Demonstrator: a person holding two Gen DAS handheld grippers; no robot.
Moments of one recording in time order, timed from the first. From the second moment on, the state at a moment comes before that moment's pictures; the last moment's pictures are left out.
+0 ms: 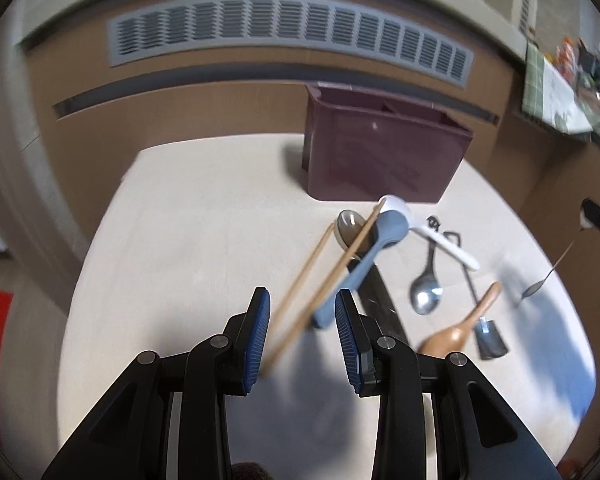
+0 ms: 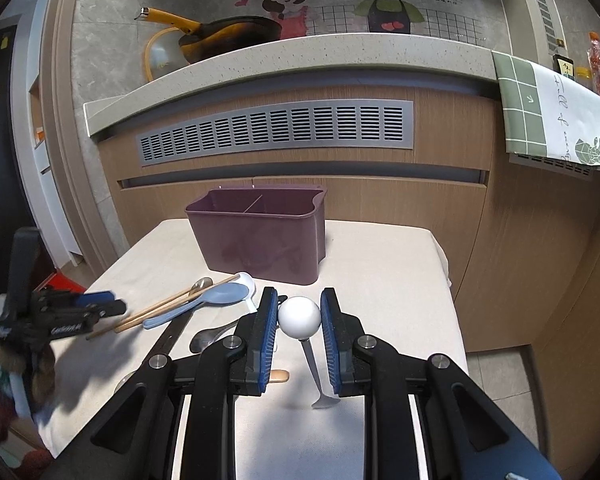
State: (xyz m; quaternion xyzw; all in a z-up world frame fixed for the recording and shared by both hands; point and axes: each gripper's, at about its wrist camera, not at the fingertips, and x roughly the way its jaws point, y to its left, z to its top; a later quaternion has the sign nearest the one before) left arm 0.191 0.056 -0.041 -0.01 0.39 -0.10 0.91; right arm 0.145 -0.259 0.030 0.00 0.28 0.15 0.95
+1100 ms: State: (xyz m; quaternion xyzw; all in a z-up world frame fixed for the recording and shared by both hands) left arm 0.257 0.049 -0.073 0.03 0.48 -0.10 0.87; right arm 0.154 -0.244 0.029 -0.01 0.28 0.16 0.95
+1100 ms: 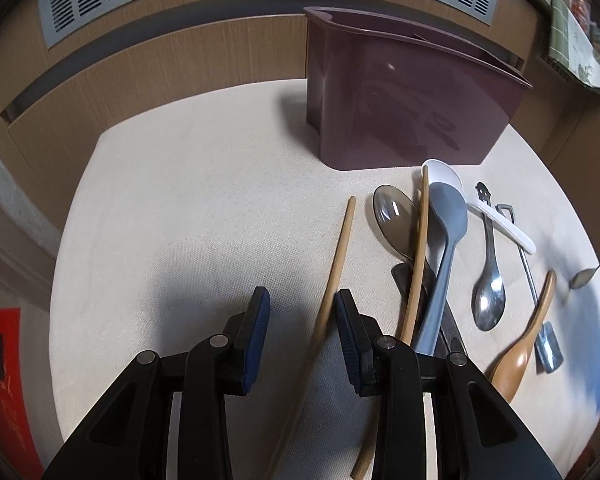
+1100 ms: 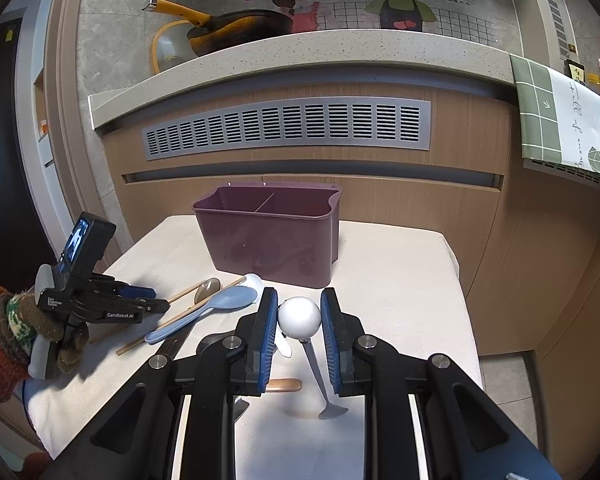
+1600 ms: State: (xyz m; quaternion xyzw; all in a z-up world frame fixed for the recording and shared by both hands) left arm 0.243 0.029 -0.010 -0.03 0.39 -0.15 0.91; right arm 0.159 -0.244 0.050 -0.01 0.26 0.16 0.95
